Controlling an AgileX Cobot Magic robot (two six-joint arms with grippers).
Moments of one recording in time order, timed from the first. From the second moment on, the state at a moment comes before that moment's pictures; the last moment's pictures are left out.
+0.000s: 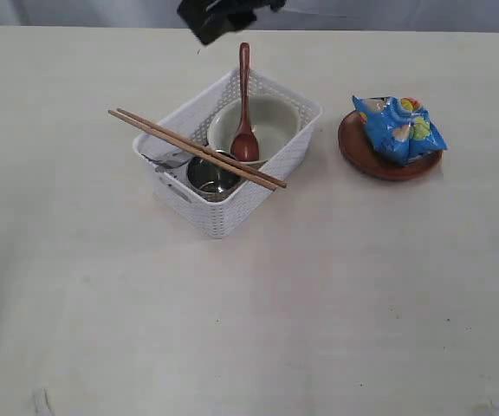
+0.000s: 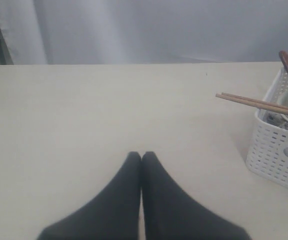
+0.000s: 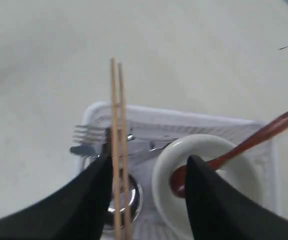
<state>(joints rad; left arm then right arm) -0.12 0.00 0.00 0.07 0.33 -0.11 0.64 1.77 -1.63 0.26 0.93 -0.48</state>
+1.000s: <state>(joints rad) -0.12 0.00 0.00 0.07 0.33 -0.11 1.08 1.94 -1.37 -0.52 0.67 -0.03</state>
